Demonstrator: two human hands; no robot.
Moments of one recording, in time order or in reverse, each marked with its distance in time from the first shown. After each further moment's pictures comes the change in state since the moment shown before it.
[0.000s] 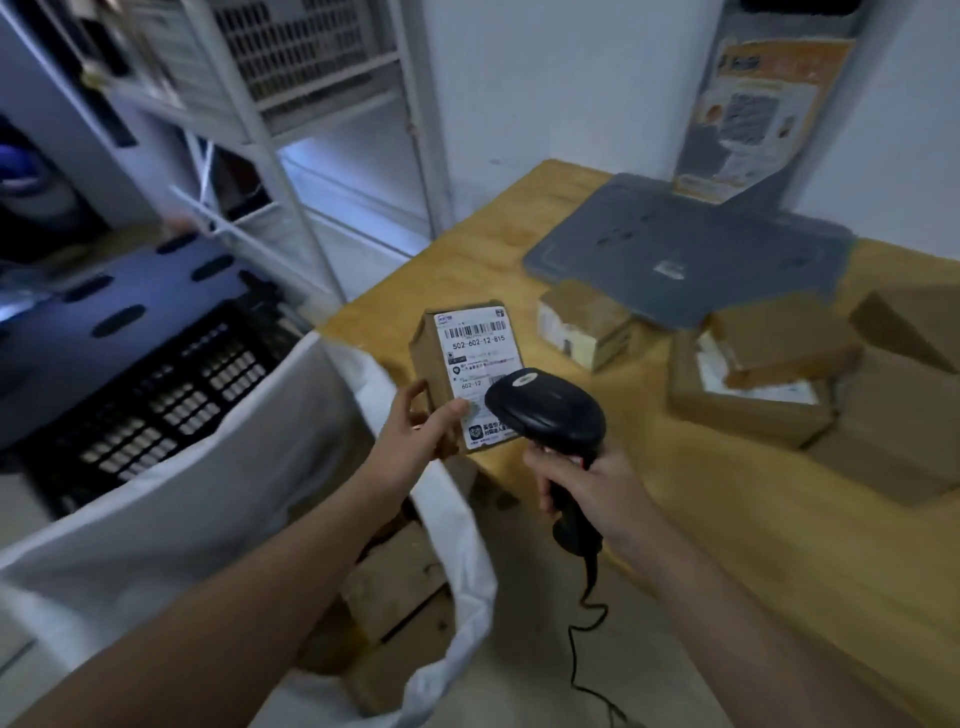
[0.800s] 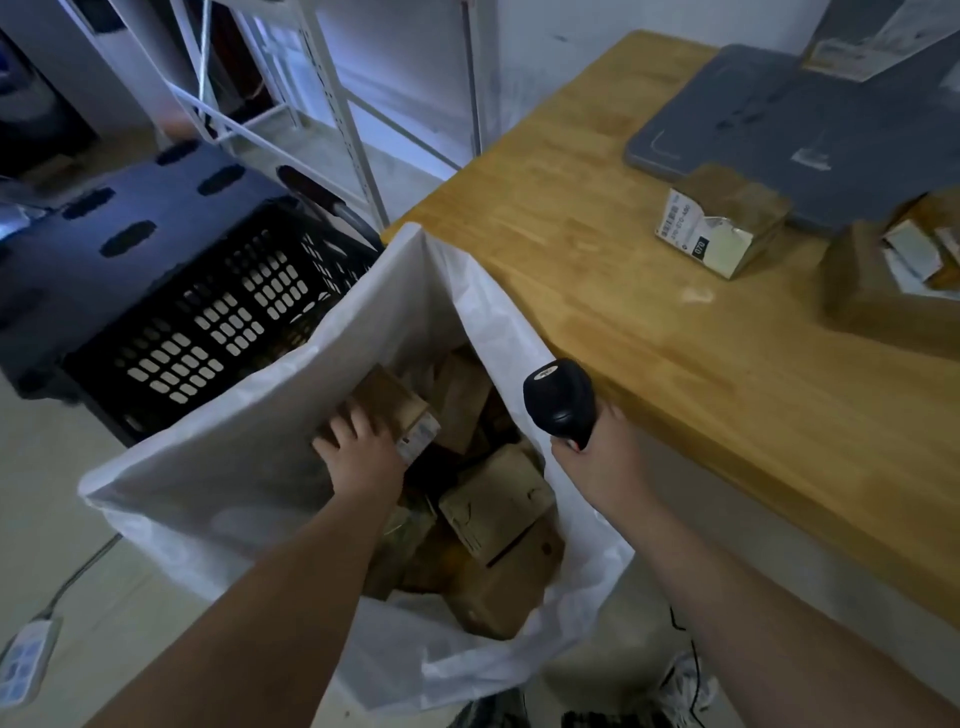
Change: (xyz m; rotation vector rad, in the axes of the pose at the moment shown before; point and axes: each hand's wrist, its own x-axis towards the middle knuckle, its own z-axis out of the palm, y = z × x) left_hand 0.033 -0.167 -0.186 1.683 0.083 -0.209; right_hand 0.046 0.133 0.143 -0.695 0.201 -0.007
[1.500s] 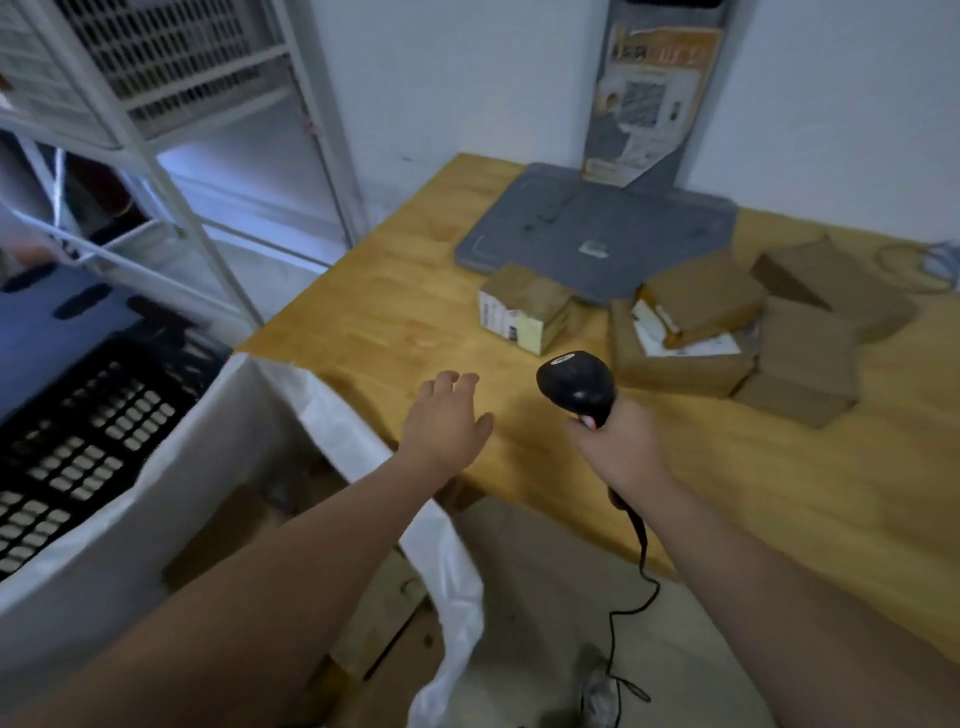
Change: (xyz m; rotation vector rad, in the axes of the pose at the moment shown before) left_hand -0.042 0.213 -0.184 -0.470 0.268 0.658; right_hand 0.017 0.034 -0.209 0.031 0.300 0.210
